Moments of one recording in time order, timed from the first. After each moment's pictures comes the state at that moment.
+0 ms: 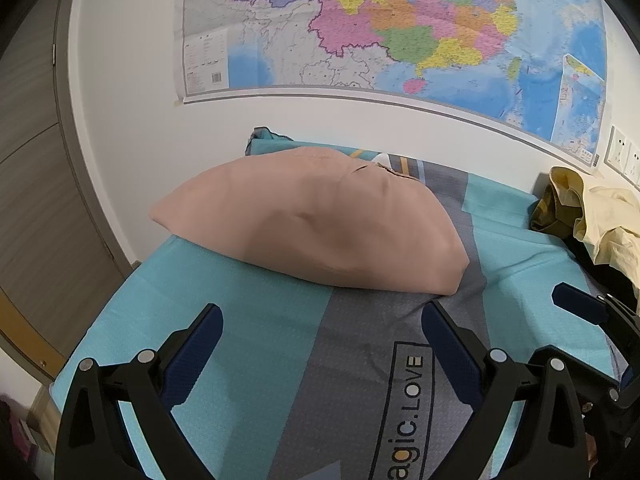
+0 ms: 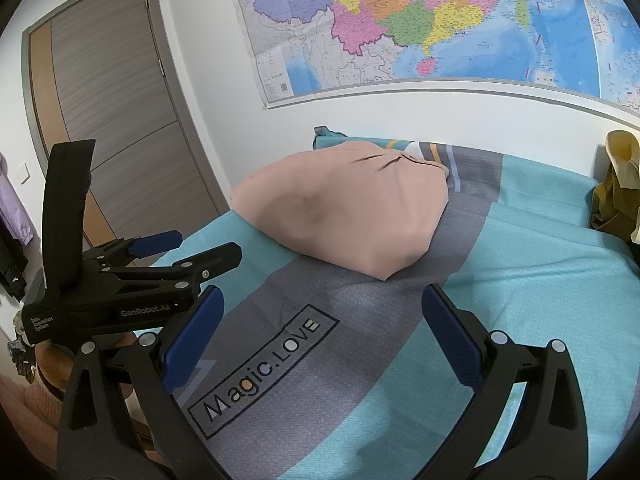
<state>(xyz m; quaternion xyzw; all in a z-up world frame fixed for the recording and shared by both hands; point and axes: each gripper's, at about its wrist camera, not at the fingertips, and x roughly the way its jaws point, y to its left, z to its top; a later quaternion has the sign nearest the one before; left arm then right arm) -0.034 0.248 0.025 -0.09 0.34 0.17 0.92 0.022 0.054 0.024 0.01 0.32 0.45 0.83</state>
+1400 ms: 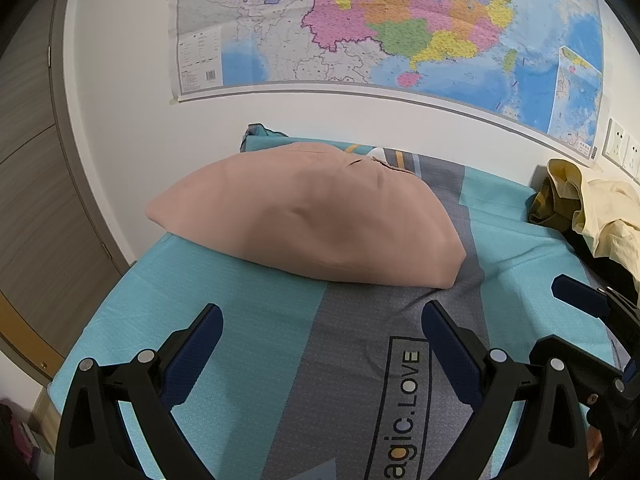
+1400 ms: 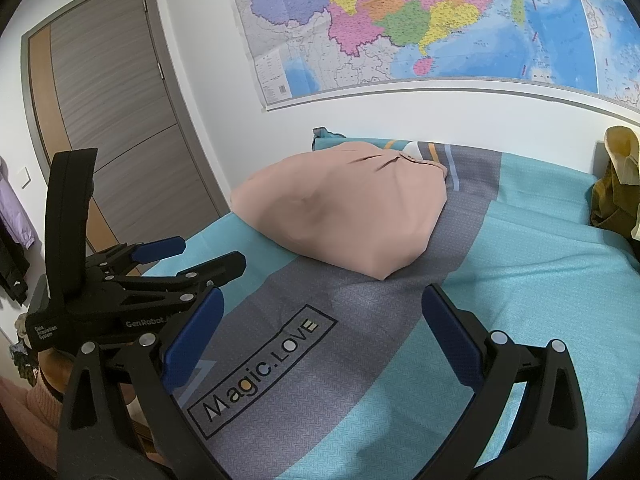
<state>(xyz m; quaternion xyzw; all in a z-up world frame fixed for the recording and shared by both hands) -0.031 0.243 0.022 -0.09 0.34 0.16 0.92 0.024 0.050 0.022 0.01 0.32 0.45 0.83</state>
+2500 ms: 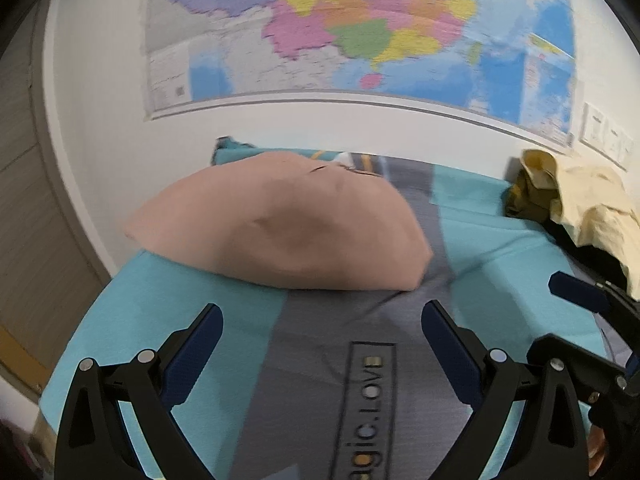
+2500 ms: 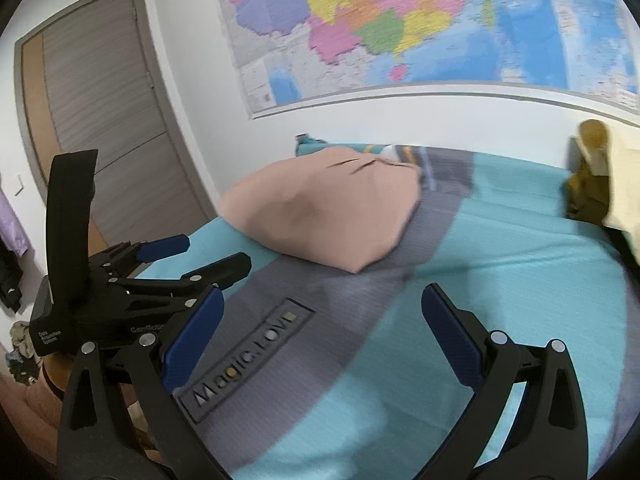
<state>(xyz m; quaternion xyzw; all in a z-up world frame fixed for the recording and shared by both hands) -0.023 0.210 0.023 -0.06 0.33 0.12 0.93 0.022 0.015 0.023 0.02 0.31 0.42 0.85</state>
